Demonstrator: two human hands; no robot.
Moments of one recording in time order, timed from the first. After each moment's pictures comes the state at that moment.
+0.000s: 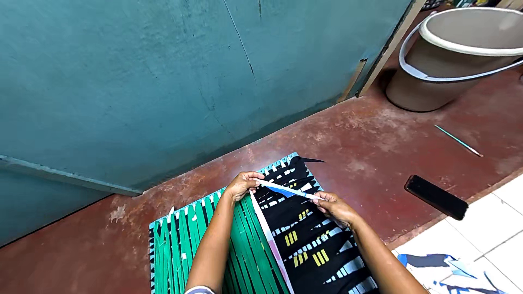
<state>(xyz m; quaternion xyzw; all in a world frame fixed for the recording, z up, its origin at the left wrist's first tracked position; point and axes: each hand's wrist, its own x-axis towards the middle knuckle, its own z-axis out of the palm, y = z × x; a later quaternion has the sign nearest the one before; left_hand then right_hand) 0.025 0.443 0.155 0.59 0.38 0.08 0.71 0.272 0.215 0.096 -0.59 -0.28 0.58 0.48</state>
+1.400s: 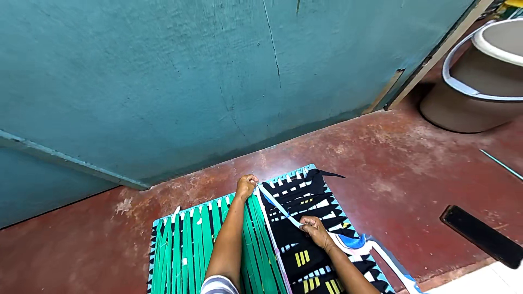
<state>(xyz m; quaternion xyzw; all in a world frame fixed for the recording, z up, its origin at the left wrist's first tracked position) 0.016 0.498 0.068 0.74 0.53 0.08 0.40 0.204 0.258 -0.006 -0.59 -0.43 0.48 0.49</state>
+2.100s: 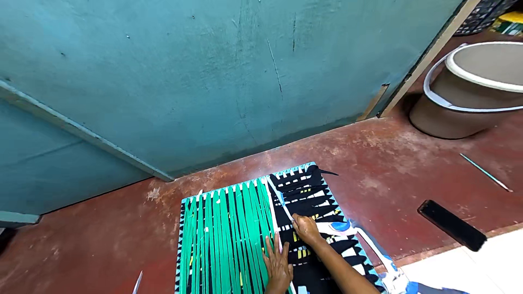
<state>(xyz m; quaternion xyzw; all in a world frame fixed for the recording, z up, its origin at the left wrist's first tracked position) -0.020 0.172 0.040 0.81 0.54 -0.03 0.23 0.160 0.239 0.079 -0.72 -0.57 0.38 0.02</state>
